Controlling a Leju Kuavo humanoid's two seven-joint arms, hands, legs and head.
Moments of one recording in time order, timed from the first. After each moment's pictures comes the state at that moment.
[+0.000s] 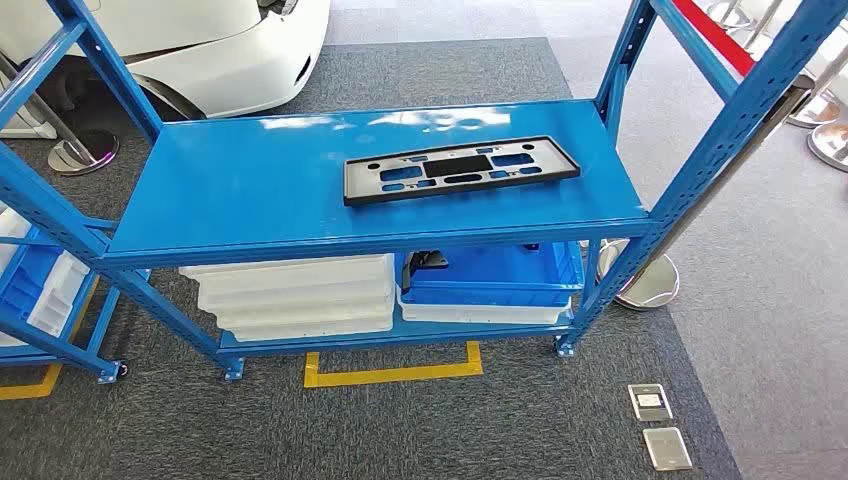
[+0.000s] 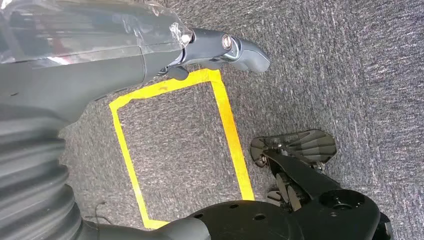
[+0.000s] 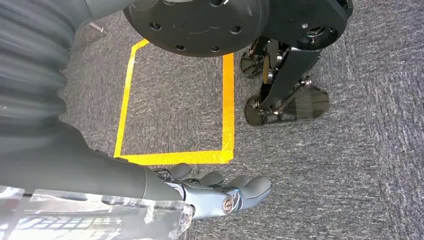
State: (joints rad) left arm 0.16 0.00 -0.01 -0.42 0.00 0.00 0.00; right arm 0.14 0.00 0.02 -0.36 0.00 0.00 0.00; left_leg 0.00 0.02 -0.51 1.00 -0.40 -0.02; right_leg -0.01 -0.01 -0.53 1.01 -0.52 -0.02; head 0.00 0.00
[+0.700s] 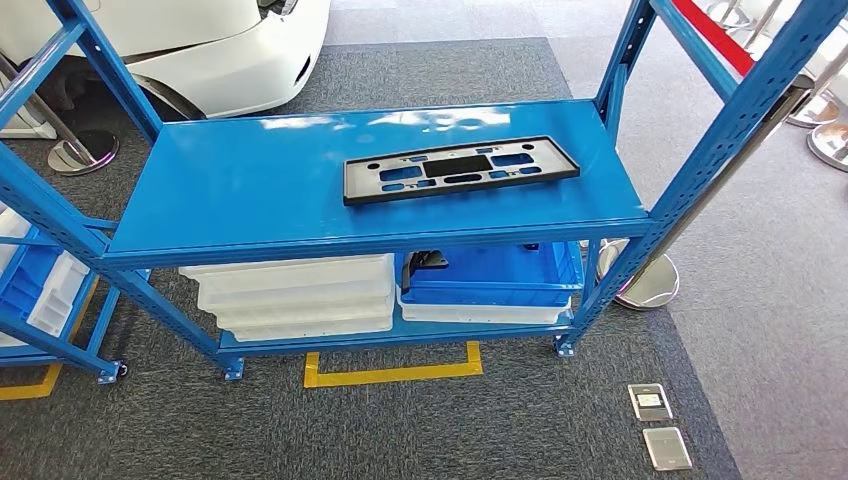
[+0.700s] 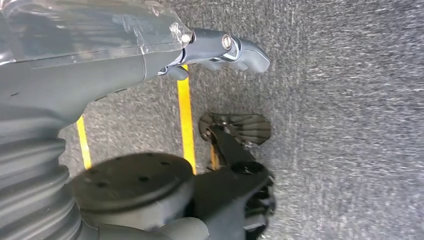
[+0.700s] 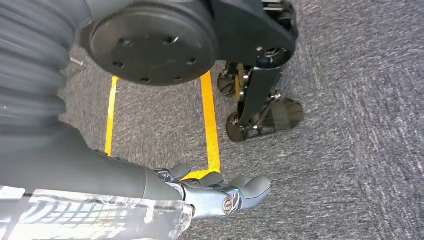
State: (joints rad) left arm 0.06 -0.05 -0.23 -0.41 0.40 0.21 -0.04; right arm 0.08 0.01 0.15 -0.36 -0.25 -0.10 0.02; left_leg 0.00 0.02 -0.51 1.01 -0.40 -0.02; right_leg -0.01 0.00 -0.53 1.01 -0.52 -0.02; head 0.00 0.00
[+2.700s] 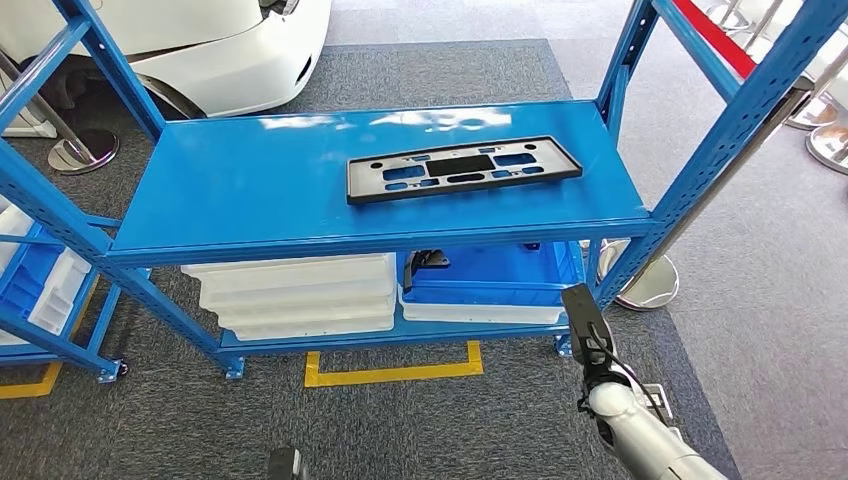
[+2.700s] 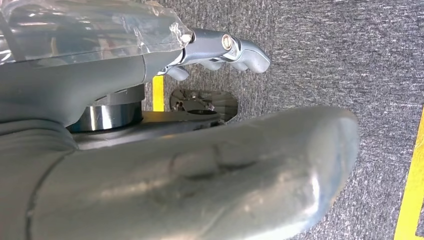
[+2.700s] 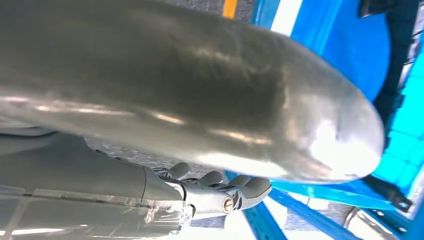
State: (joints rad) left arm -0.15 -0.12 -1.03 -0.35 1.25 0.60 -0.23; right arm -0.37 -0.31 0.67 -0.78 -0.14 -0.49 0.02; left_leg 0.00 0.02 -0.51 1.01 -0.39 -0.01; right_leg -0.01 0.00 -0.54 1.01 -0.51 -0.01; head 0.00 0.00
